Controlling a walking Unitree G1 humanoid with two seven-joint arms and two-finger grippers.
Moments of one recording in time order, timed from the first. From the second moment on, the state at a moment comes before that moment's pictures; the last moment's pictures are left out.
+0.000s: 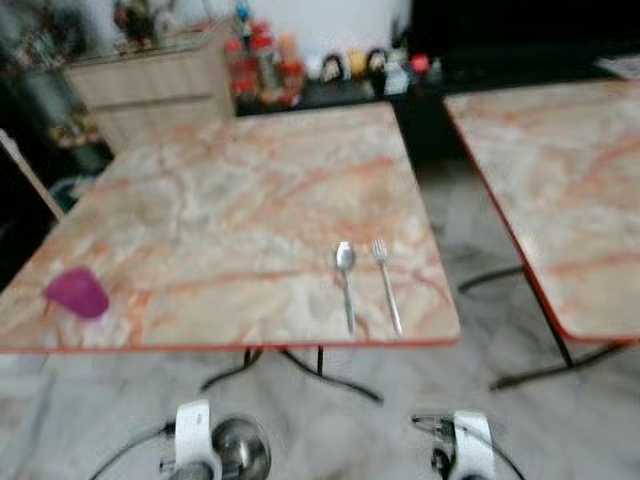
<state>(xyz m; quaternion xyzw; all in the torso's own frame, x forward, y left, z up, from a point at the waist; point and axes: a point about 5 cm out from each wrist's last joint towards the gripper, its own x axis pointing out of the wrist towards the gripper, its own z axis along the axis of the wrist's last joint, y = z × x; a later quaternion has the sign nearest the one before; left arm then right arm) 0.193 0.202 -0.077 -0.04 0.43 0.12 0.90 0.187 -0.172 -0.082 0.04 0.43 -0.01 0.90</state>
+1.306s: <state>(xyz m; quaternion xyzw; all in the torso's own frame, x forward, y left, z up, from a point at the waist) 0.206 0.194 -0.070 -0.08 0.40 0.10 0.91 0.183 -0.184 -0.083 0.05 0.44 -0.03 0.90</state>
